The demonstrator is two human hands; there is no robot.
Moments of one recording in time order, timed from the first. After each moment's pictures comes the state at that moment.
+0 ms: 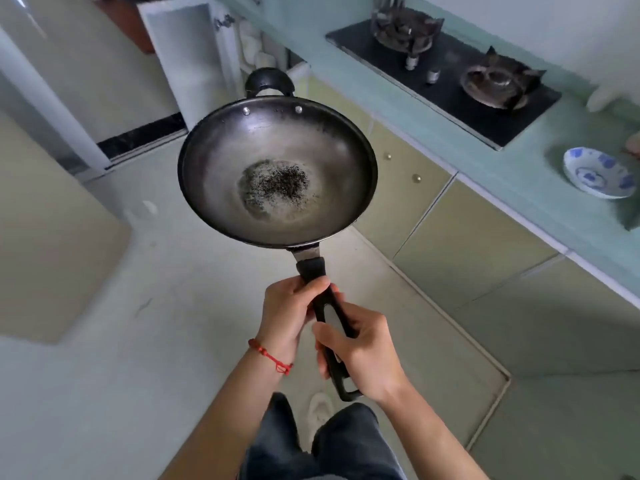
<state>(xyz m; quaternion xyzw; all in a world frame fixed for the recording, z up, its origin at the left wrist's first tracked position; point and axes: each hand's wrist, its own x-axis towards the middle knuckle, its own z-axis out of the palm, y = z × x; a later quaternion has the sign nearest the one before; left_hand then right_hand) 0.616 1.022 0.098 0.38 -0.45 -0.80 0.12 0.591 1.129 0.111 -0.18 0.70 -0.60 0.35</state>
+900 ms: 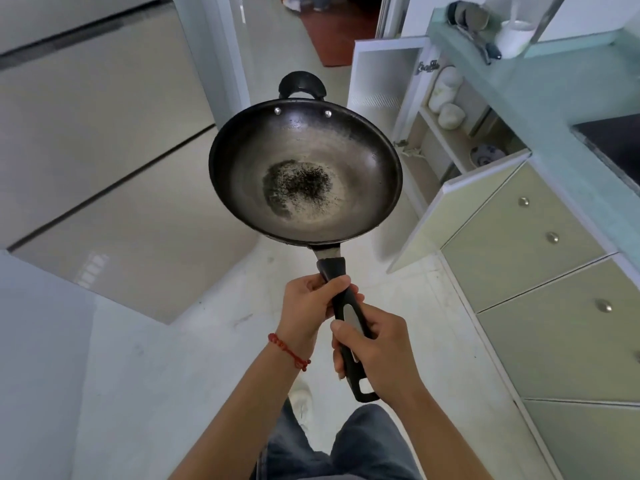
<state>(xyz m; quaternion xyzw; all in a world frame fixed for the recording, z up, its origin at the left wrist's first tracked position) 0.626 0.643 0.089 0.48 -0.38 -0.74 0.28 0.558 0.733 0.108 -0.32 0.65 -0.50 0.48</state>
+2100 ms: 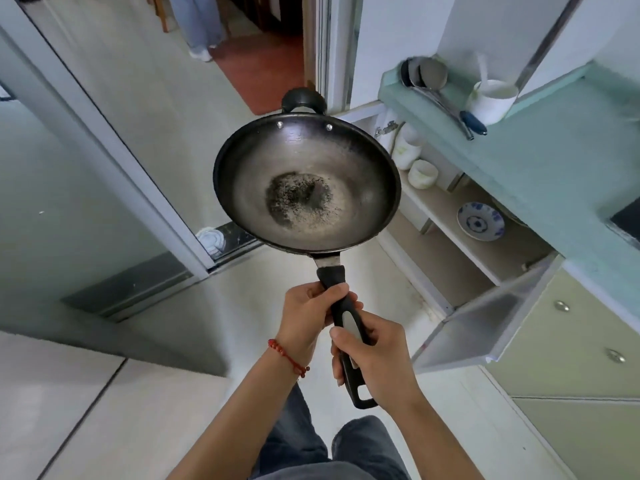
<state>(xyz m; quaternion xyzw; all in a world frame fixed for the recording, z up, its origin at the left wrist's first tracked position) 0.369 0.191 0.081 0.42 -0.45 -0.77 0.16 0.327 0.297 0.099 -0.21 0.68 -0.58 0.40</state>
